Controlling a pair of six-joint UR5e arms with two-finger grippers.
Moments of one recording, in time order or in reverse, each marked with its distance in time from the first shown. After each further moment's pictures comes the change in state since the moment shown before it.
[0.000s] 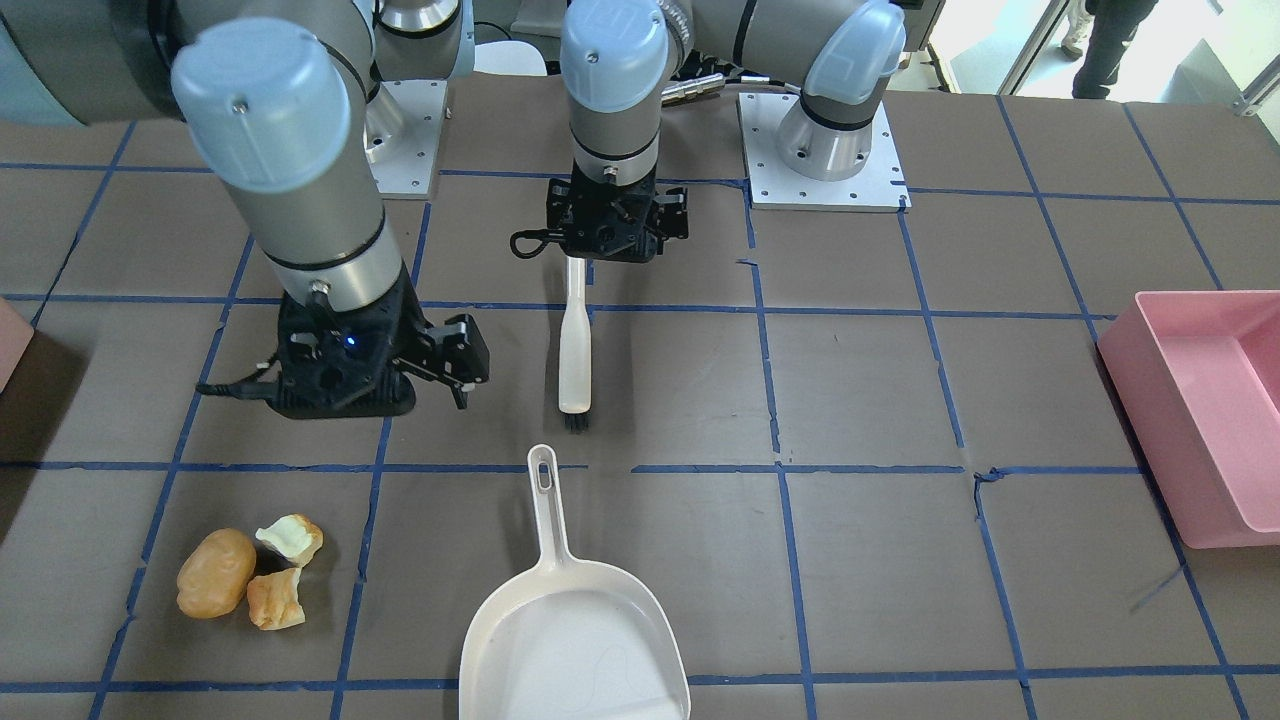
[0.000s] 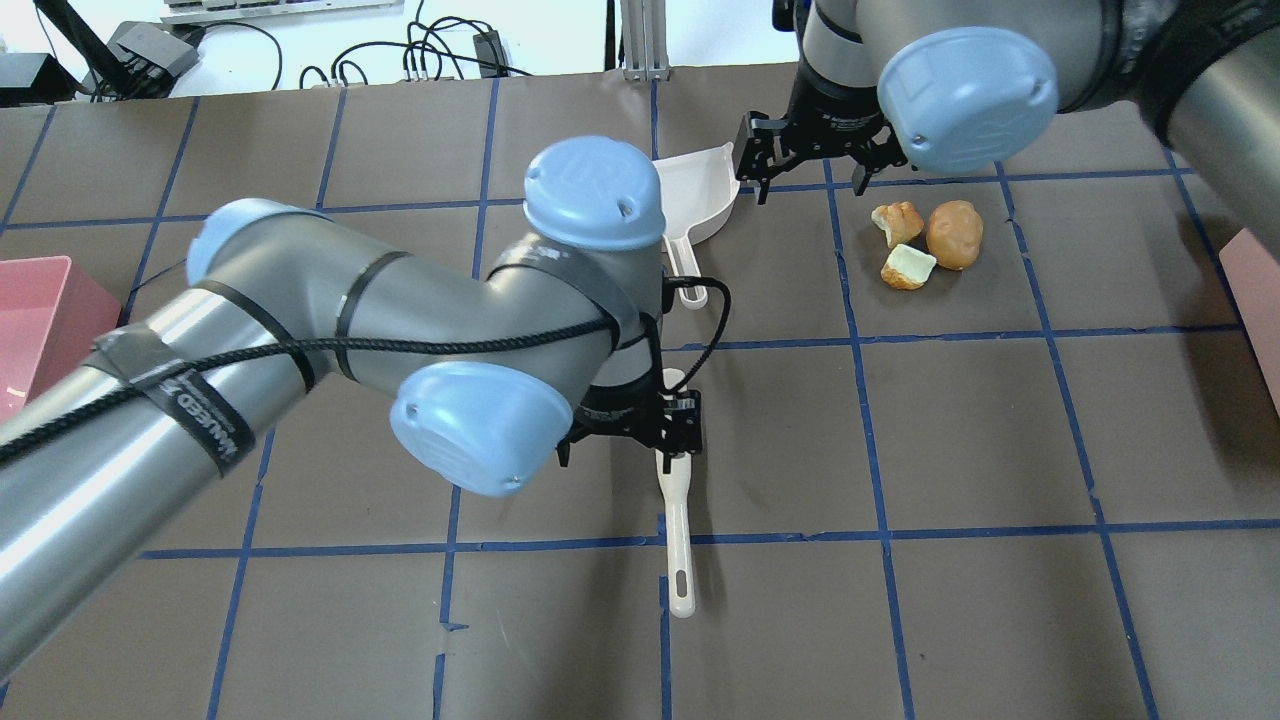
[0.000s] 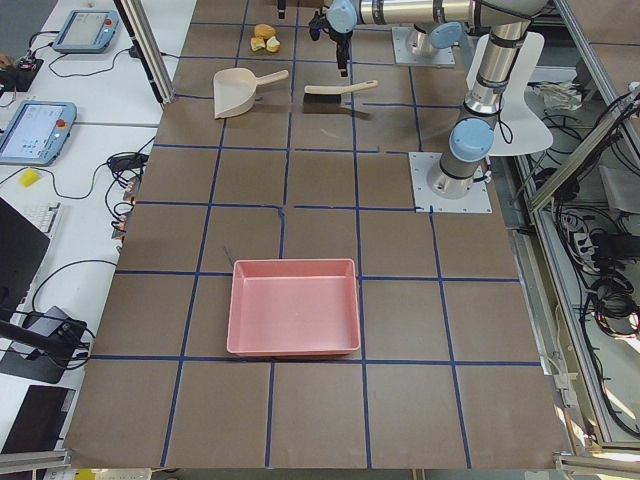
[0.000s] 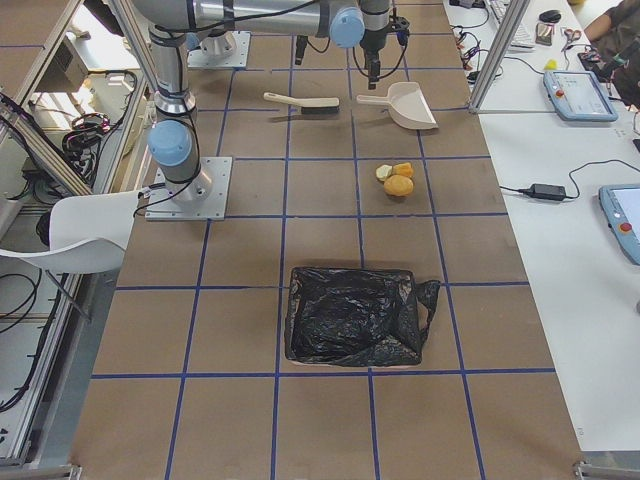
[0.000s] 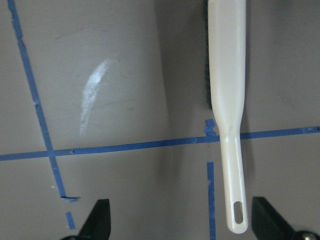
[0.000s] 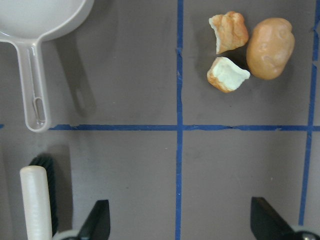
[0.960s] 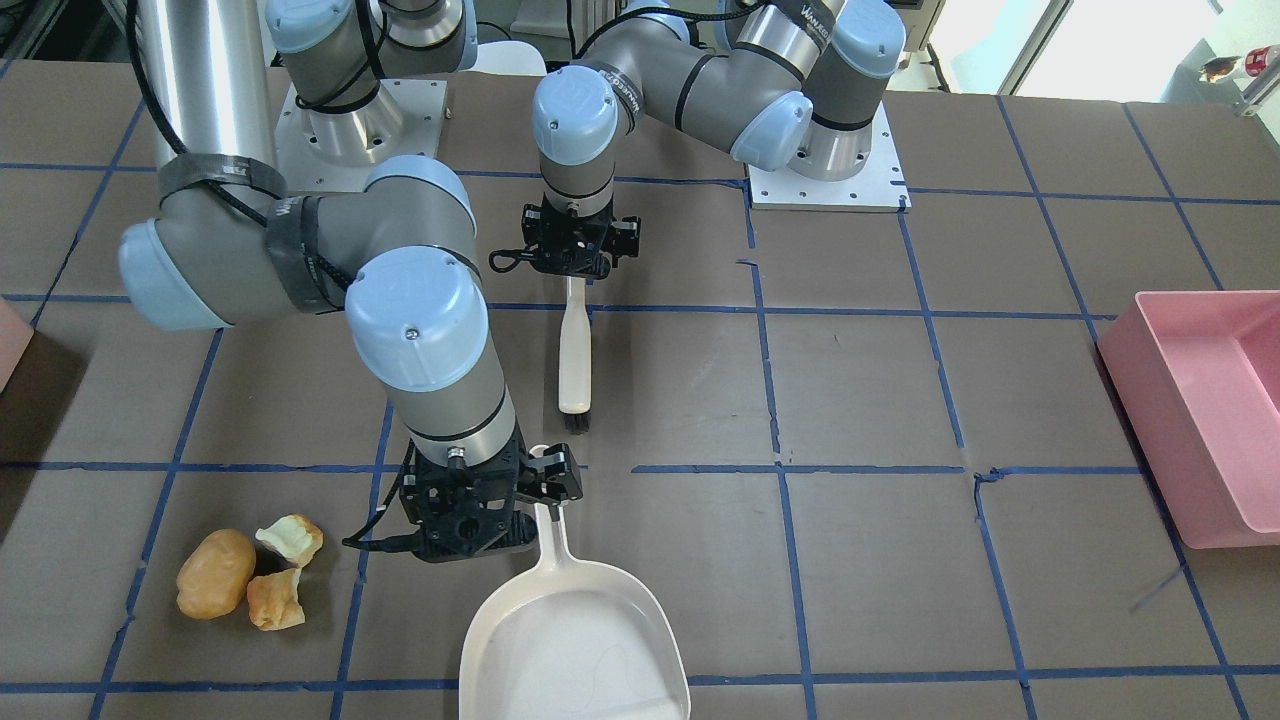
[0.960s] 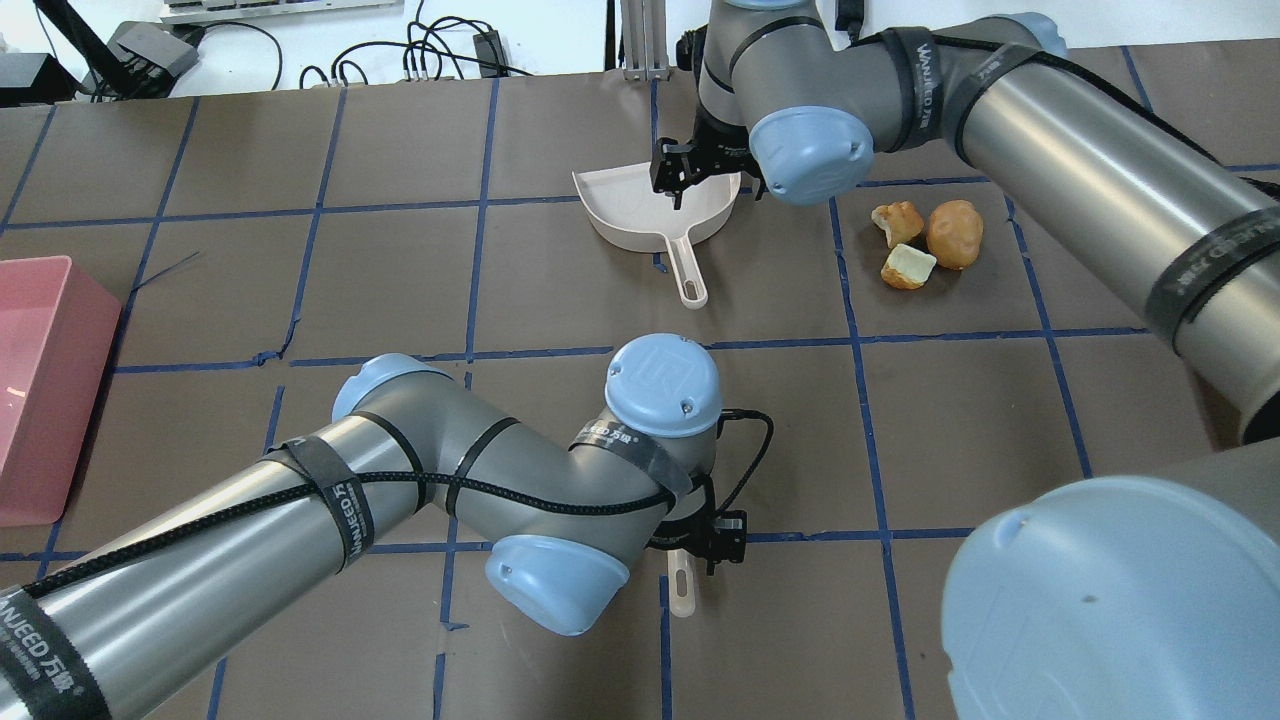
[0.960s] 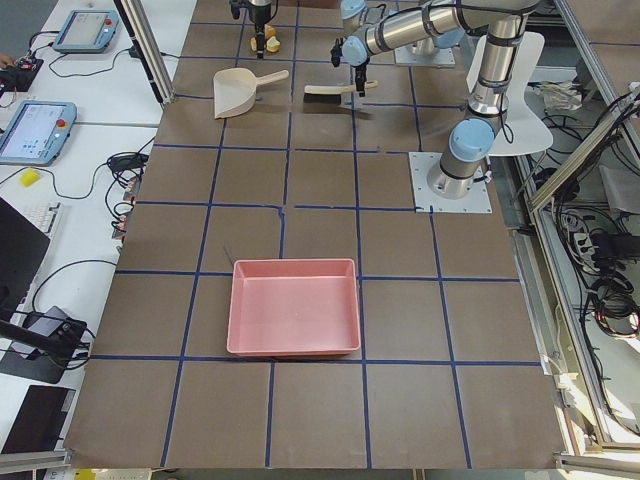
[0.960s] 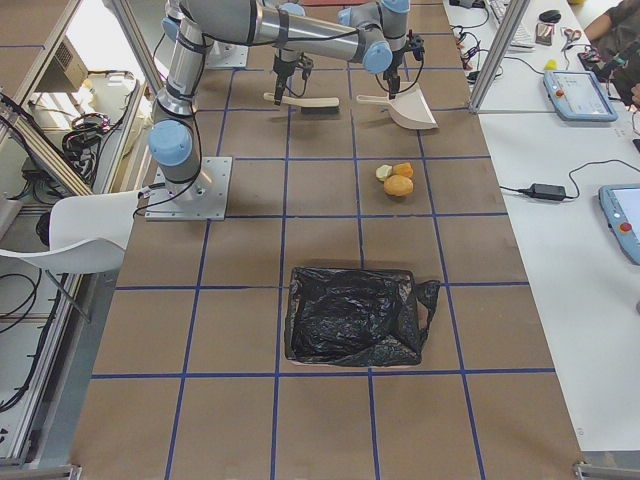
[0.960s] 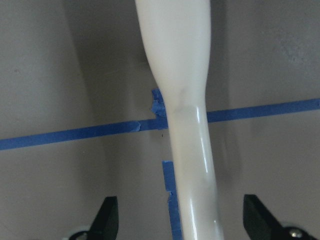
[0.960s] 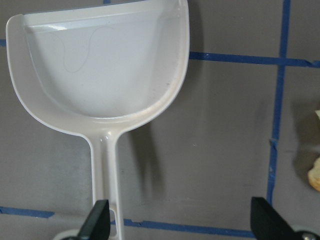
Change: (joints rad) left arm -0.090 -0.069 -0.214 0.285 -0.065 -0.059; right arm 0.075 0.222 -0.051 -0.230 0.039 0.003
